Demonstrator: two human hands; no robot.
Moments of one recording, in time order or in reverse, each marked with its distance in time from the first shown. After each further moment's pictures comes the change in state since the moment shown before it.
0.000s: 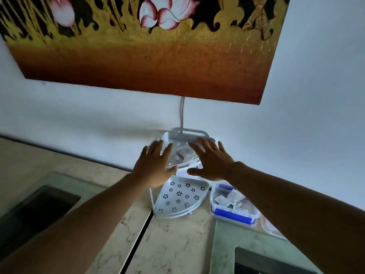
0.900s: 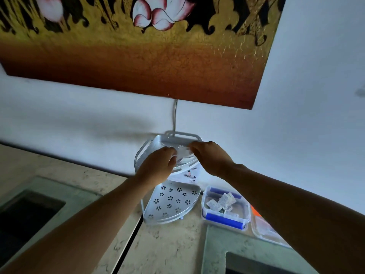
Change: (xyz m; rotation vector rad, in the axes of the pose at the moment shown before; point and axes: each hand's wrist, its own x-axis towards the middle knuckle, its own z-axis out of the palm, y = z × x) left_hand 0.019 0.034 -0.013 -0.463 0.201 0.070; right_hand -0.006 0.005 -0.033 0.284 0.255 0.044
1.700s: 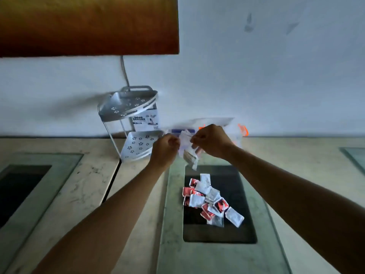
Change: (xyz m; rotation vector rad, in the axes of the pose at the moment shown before) left_hand -0.203 0.187 0.071 -0.521 -0.052 -0.178; right_hand -0.314 -0.019 -0.066 0.444 0.002 0.551
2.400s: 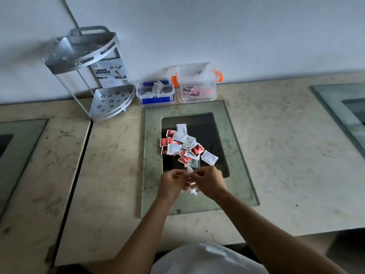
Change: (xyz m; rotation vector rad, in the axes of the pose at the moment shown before) left_hand -0.230 -0.066 0.117 -0.449 -0.323 -0.602; right_hand -0.214 0.144 0.120 0.244 0.005 0.500
